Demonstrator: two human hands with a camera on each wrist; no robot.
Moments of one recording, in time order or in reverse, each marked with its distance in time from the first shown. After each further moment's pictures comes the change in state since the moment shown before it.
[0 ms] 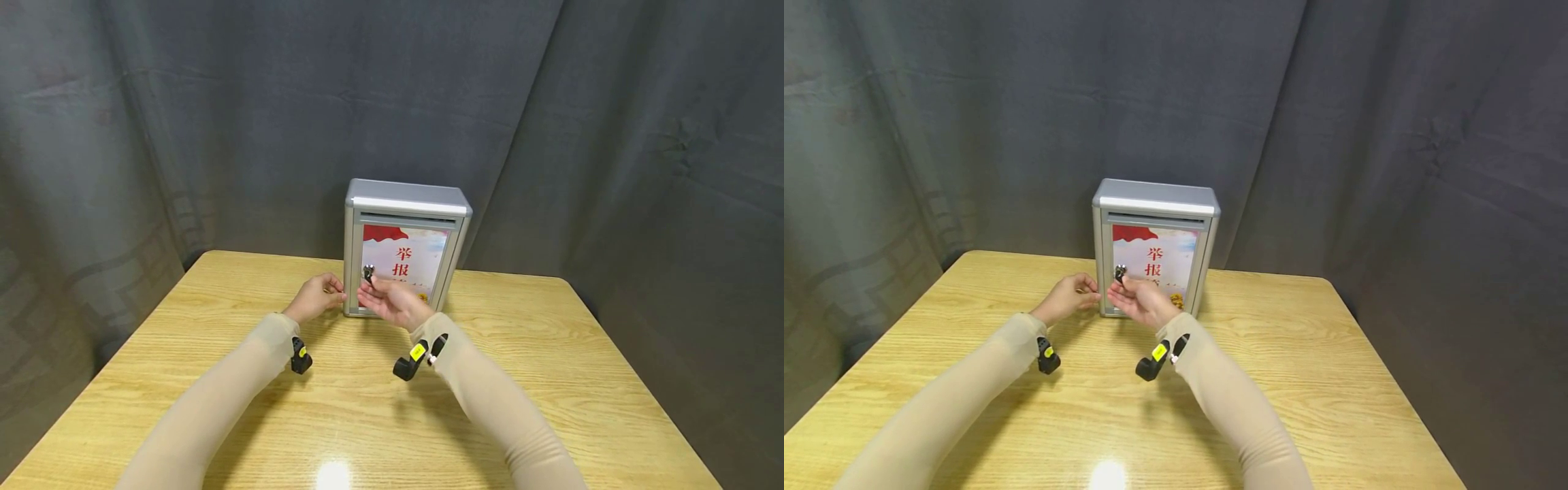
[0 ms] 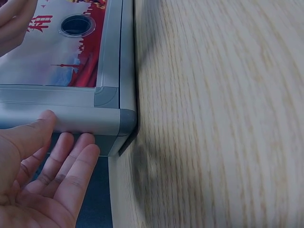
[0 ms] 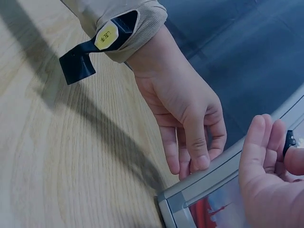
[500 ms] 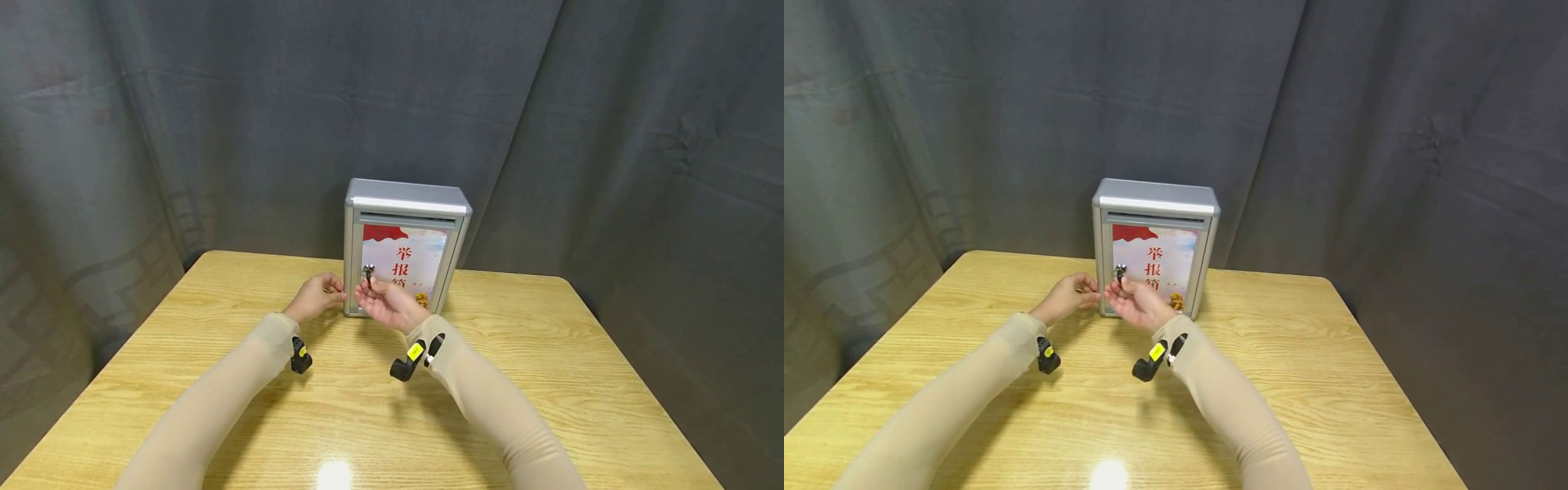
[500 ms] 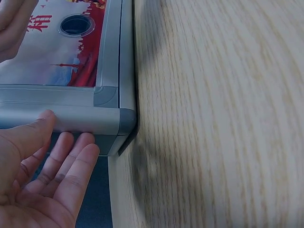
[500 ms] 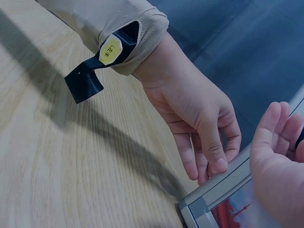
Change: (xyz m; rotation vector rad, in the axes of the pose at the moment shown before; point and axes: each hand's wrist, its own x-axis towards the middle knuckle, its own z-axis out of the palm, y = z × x) left_hand 0.000 0.000 0.000 0.005 0.004 -0.001; right_hand 0.004 0.007 0.002 0.193 -0.053 0.035
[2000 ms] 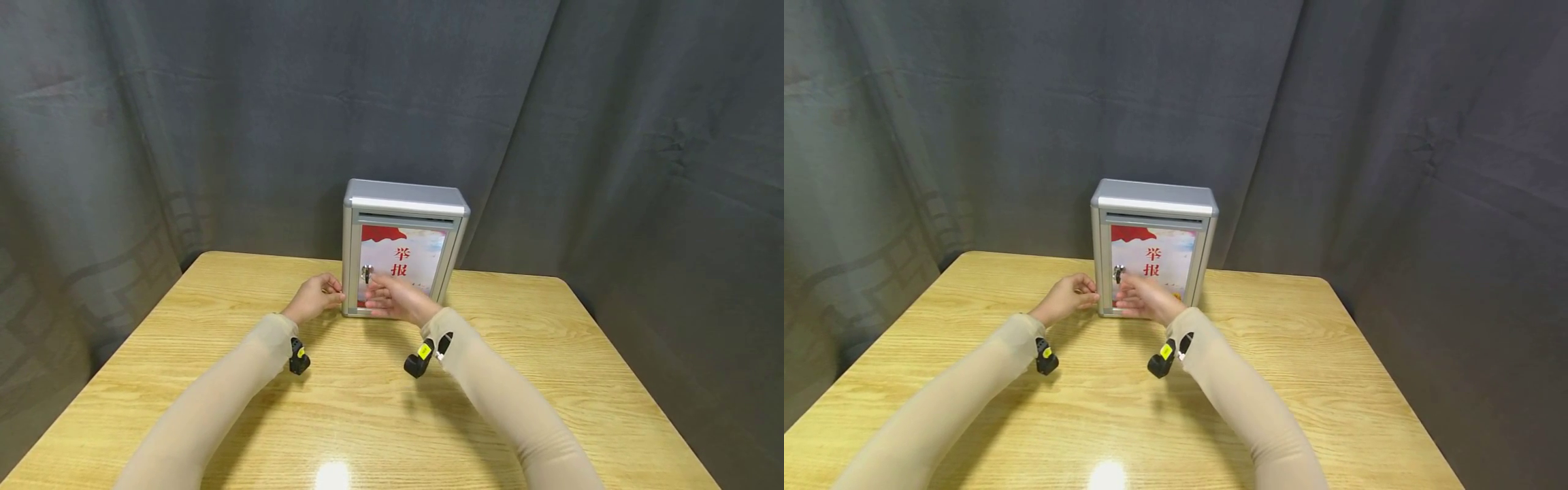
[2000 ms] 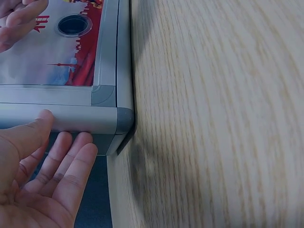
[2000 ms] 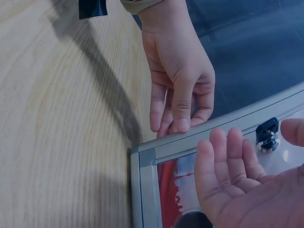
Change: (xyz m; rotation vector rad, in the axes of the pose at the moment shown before) left_hand -0.002 0.003 0.000 -0.022 -0.008 -0.027; right_hand -0.014 -0.025 -0.005 -0.740 0.021 0.005
